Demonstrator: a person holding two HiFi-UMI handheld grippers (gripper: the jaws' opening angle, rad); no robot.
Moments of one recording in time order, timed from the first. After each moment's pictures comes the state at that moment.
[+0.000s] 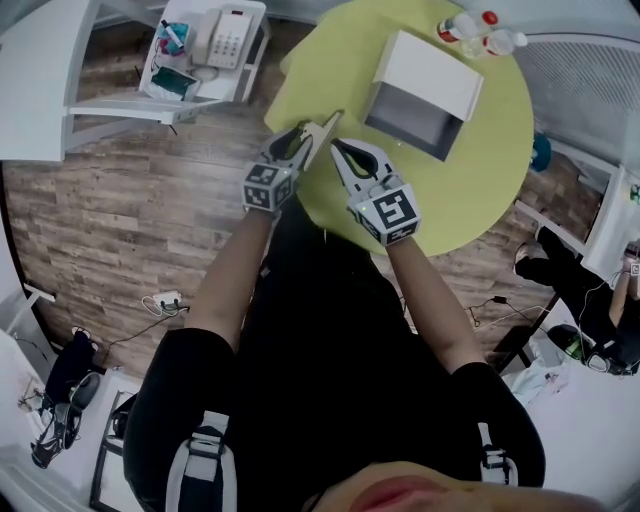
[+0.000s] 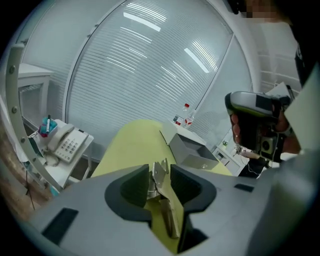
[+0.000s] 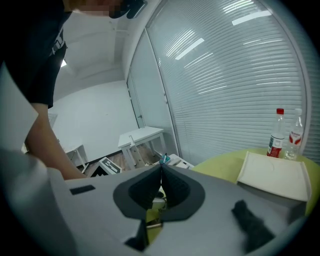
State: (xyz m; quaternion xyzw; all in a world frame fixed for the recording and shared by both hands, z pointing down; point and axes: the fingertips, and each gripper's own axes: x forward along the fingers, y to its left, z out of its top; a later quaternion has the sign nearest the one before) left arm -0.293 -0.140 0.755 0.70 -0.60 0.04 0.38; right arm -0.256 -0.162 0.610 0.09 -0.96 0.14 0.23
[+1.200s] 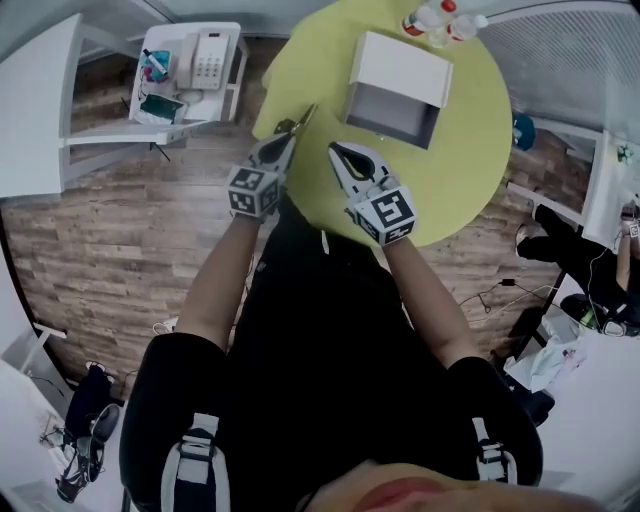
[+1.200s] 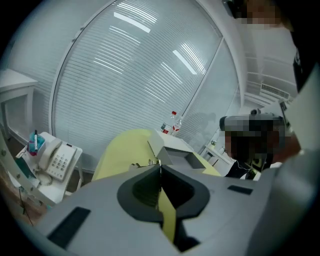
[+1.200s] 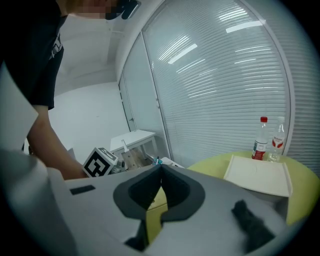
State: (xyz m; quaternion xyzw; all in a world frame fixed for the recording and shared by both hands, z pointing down) left arm -0.296 -0.150 0.695 0.75 -0.56 0.04 0.35; right arm -0.237 -0.162 0.583 0.15 -0.95 0.15 0.22
